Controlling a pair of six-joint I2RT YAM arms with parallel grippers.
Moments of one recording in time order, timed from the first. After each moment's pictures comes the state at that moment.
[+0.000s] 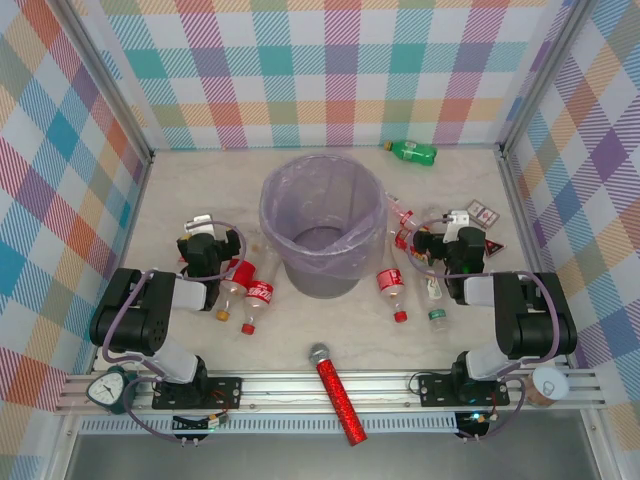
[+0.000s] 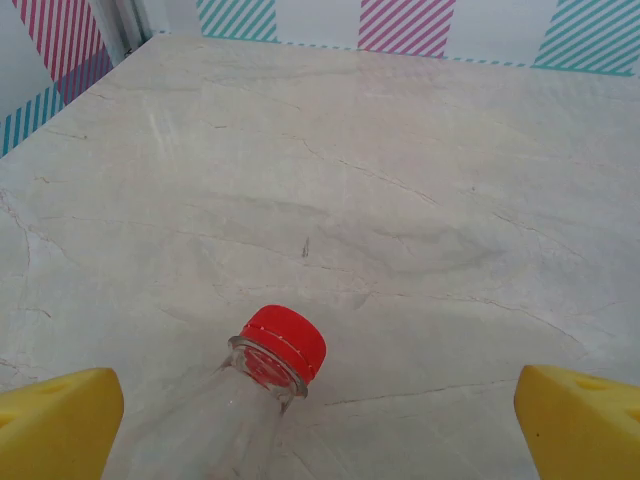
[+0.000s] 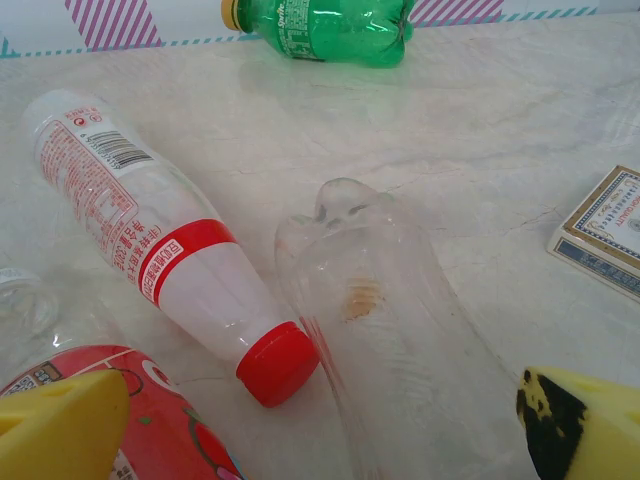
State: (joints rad) left arm -0.10 1.58 0.40 0.82 -0.30 -0.13; right arm 0.01 1.52 0.41 0.71 -0.09 0.05
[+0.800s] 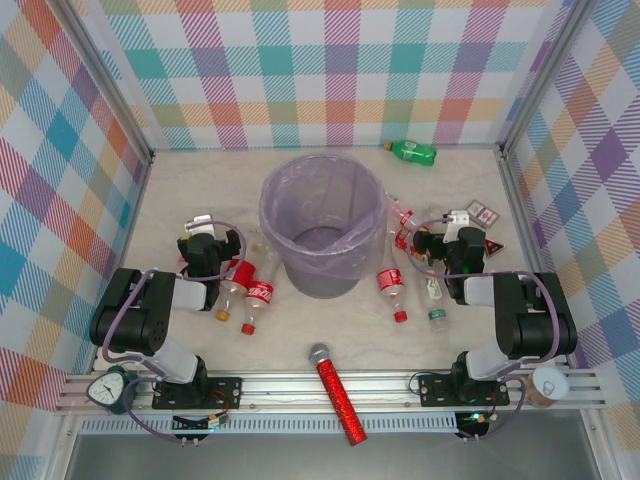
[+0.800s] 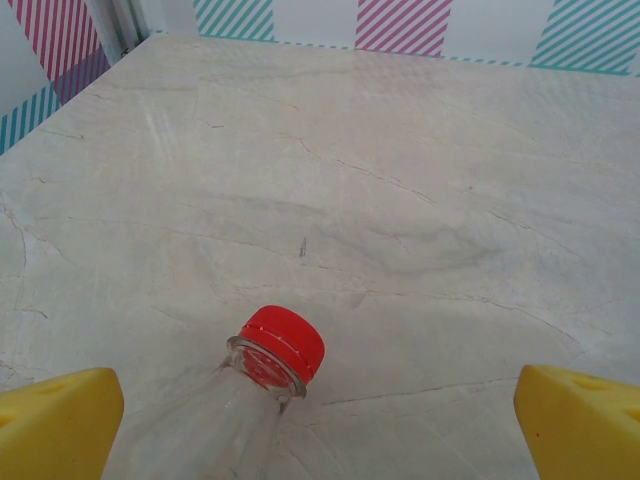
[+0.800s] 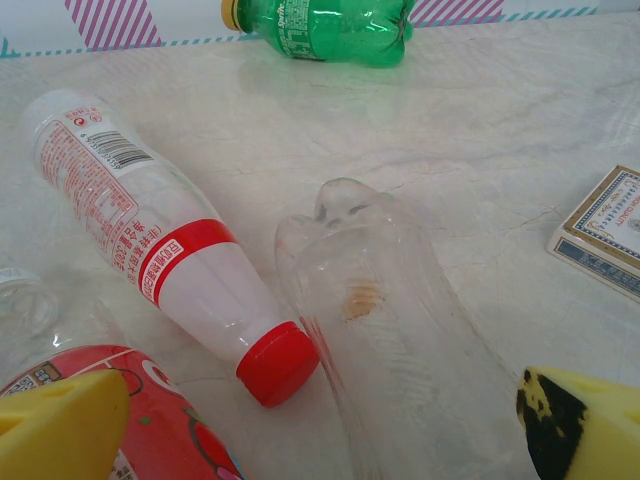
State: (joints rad) left arm -0.10 1.58 0.40 0.82 -0.30 -0.13; right arm 0.01 1.52 0.41 0.71 -0.09 0.05
